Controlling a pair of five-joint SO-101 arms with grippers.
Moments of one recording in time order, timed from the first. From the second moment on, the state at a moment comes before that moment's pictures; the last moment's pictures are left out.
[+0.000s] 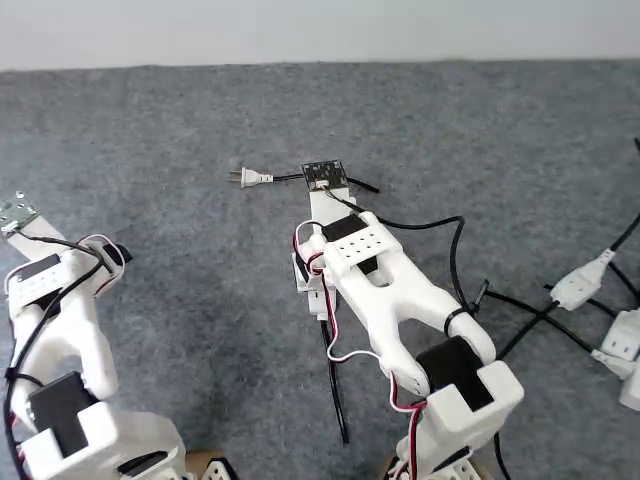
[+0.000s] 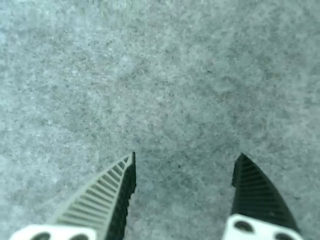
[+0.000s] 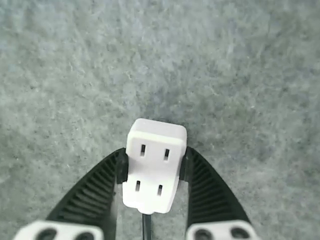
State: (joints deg) left arm -34.2 -0.6 39.5 42.9 18.0; right arm -30.4 10.5 20.8 55.9 -17.9
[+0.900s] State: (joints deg) left arm -34.2 -0.5 40.4 42.7 17.8; right arm -17.9 6.6 8.3 65.6 31.0
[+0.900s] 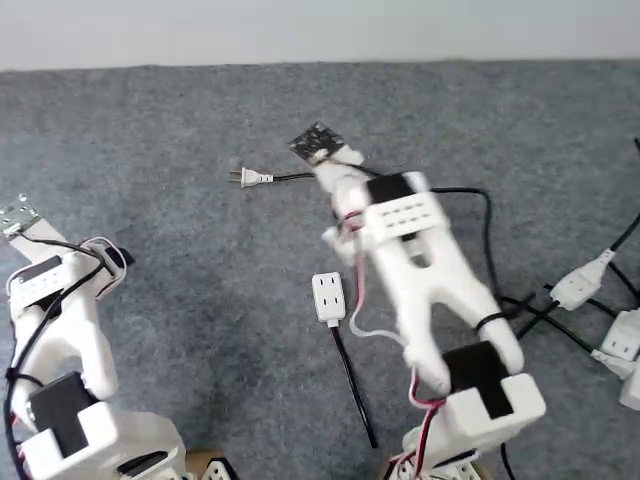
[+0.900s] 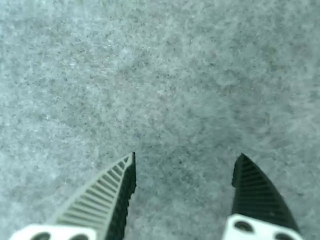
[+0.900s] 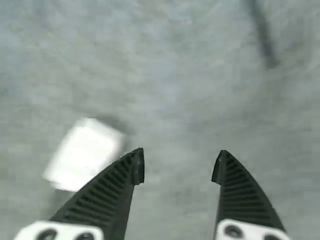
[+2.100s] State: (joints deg) left arm -34.2 -0.5 40.4 42.7 17.8; right arm -10.4 80.4 -81.0 71.9 62.1
